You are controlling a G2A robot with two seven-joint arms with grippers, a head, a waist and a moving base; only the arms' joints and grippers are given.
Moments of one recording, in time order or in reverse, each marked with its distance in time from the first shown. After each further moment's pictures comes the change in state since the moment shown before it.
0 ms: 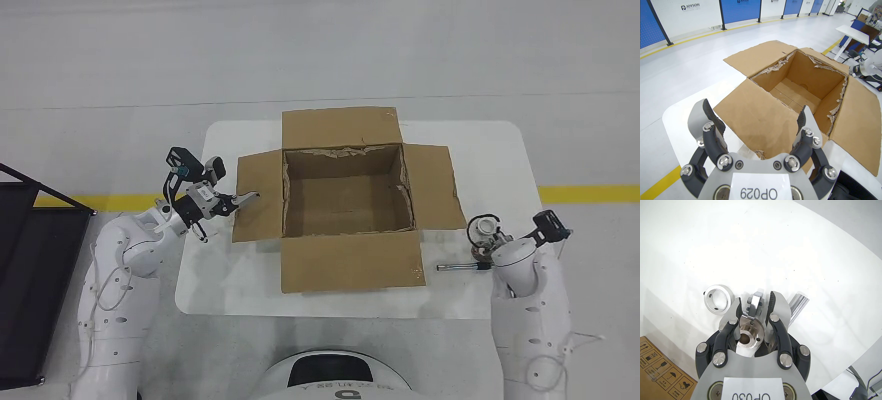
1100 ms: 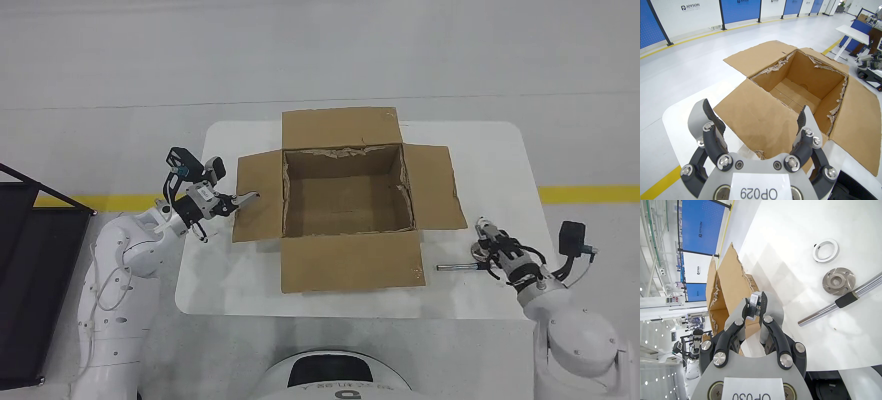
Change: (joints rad) left arm 0.000 0.000 0.000 0.000 0.000 0.000 0.000; right arm -0.447 -0.047 0.188 -0.523 0.759 -0.507 -0.094
